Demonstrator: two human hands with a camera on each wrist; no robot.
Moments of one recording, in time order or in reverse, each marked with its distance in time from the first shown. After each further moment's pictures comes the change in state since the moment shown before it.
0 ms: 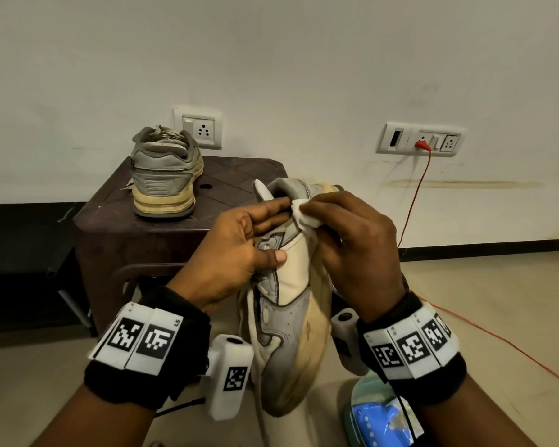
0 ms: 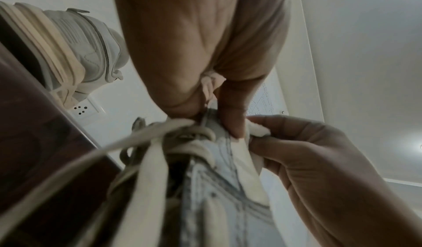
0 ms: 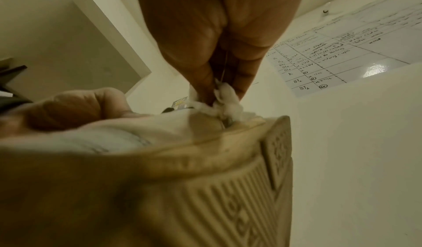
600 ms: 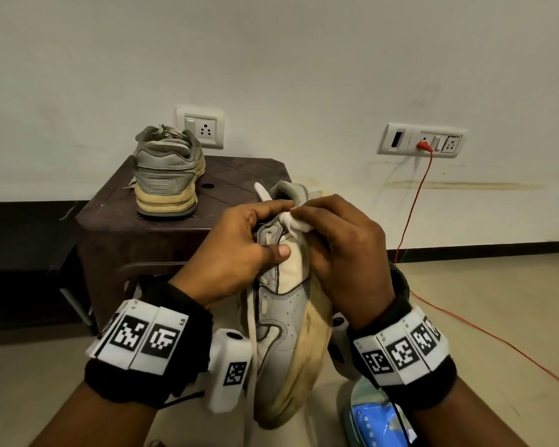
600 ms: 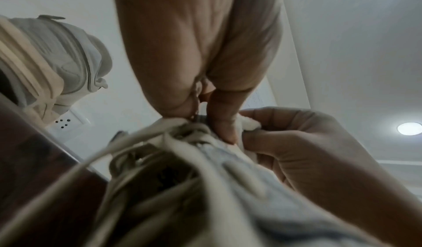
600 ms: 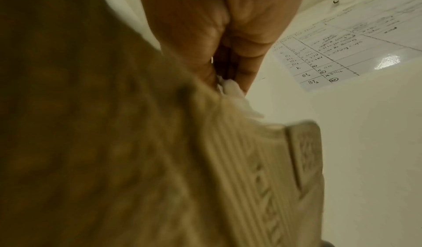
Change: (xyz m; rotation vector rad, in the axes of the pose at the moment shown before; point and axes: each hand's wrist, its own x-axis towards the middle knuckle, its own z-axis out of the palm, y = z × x) left_hand 0.001 0.004 -0.001 0.171 0.038 0.072; right_hand -0.001 -0.012 0.008 0.003 -0.029 0.006
